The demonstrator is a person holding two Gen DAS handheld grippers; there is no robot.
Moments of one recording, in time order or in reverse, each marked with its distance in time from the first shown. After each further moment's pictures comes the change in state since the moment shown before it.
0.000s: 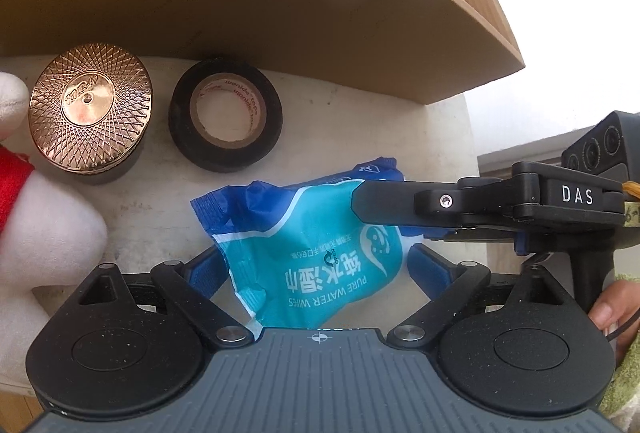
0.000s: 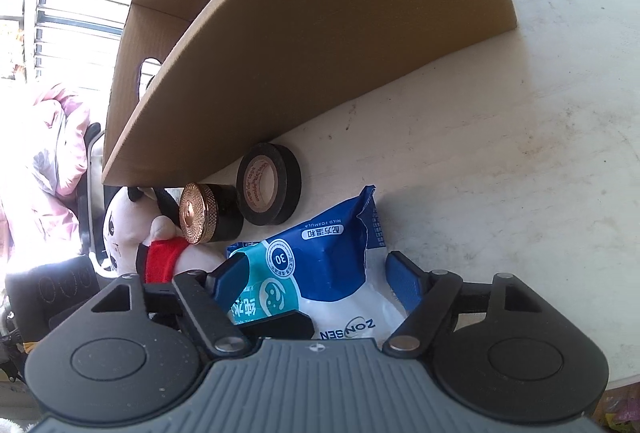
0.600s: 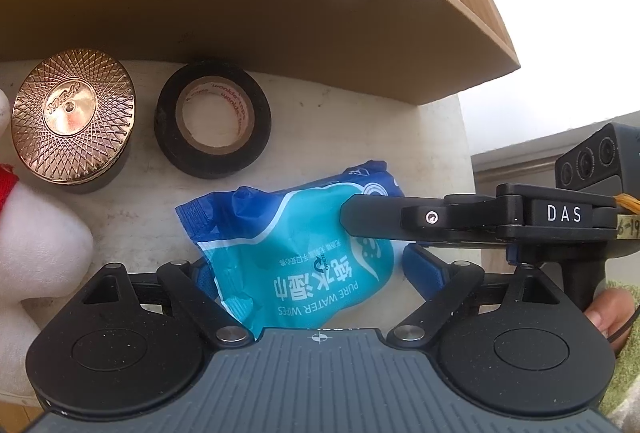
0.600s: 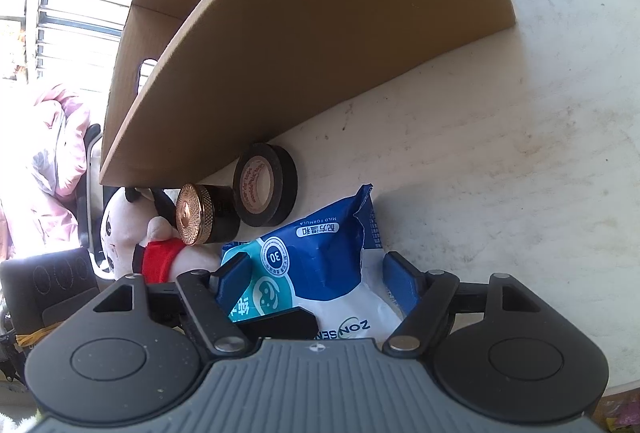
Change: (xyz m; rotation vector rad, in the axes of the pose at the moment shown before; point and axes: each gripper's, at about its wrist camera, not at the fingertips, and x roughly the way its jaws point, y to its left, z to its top) left arm 0.020 -0.011 0.005 0.011 0.007 -0.014; right arm 0.007 -0.002 -0.001 0.003 -0.036 -0.005
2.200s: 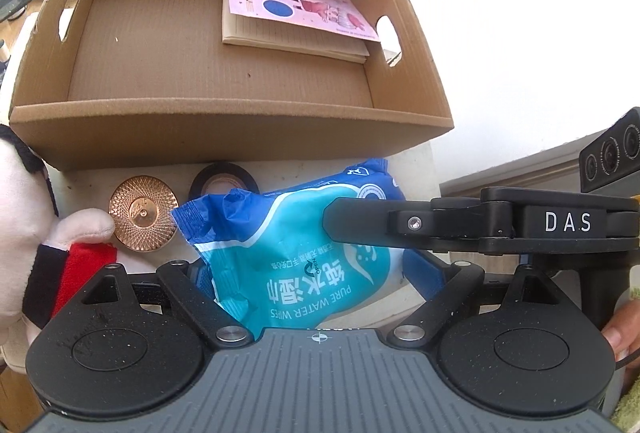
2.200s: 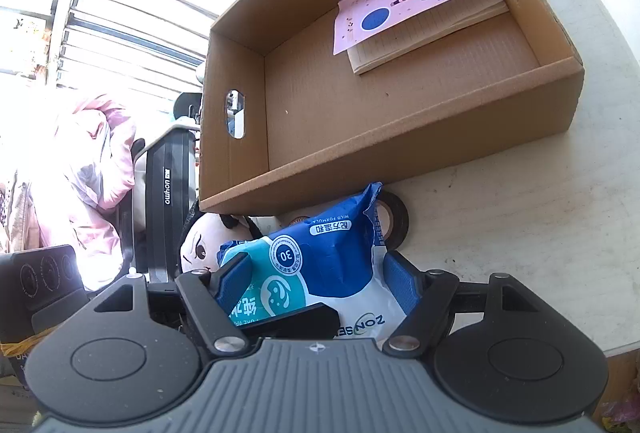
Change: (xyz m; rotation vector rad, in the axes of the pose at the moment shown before) left arm -0.118 -0.042 0.034 0.048 -0.040 0.099; right arm -0.067 0.102 0.026 -0.007 -0.117 -0.030
